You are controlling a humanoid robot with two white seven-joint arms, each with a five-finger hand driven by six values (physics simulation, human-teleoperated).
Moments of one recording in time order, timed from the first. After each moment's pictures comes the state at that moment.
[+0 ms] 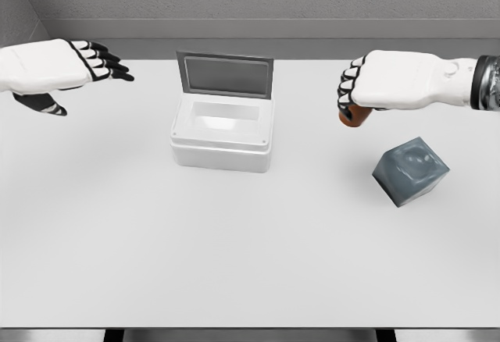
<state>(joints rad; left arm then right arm) -0.79 1.02 -0.63 -1.57 -0.36 -0.59 -0.55 -0.87 -0.91 0.69 -1.73 0.46 -0.61 0.61</state>
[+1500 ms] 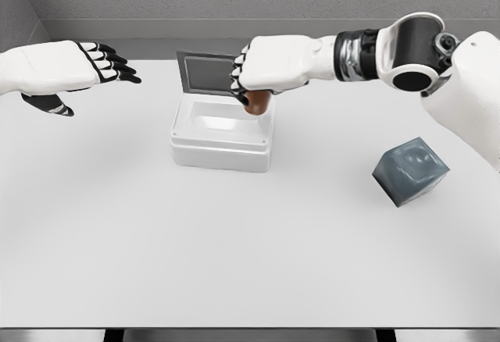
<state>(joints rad) -0.81 1.01 -0.66 -1.57 -0.36 -0.59 -0.55 -1.07 -0.48 0.87 -1.44 0.57 -0.61 0.61</state>
